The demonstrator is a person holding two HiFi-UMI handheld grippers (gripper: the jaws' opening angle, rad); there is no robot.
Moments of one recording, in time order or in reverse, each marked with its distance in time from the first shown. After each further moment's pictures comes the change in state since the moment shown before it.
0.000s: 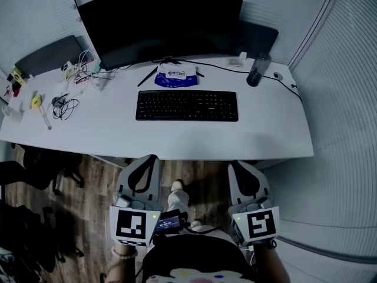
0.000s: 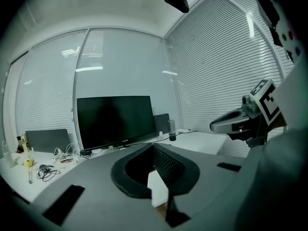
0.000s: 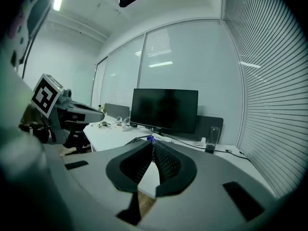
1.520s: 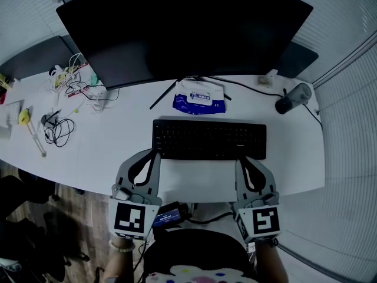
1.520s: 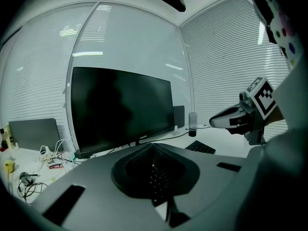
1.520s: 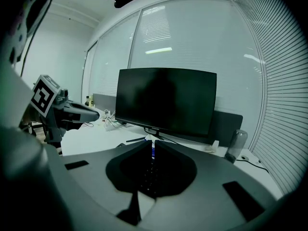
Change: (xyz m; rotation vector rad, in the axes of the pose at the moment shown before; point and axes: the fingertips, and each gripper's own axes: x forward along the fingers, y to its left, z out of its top) left arm 0.153 0.173 -0.020 -0.046 0.077 -0.077; right arm 0.217 -0.009 0.035 -0.002 0.143 -0.044
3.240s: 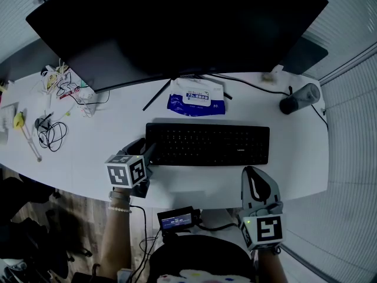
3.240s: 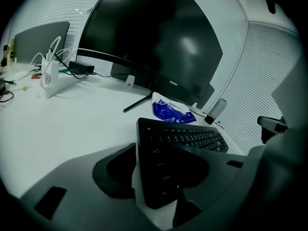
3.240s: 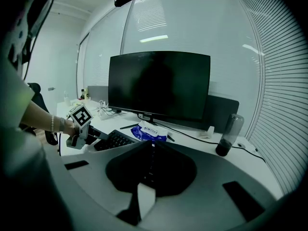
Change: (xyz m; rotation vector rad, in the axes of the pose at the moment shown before) left arm 0.111 0.052 -0.180 -0.510 0.429 -0.057; right arm 0.010 -0.031 -0.043 0.039 0.133 -0.016
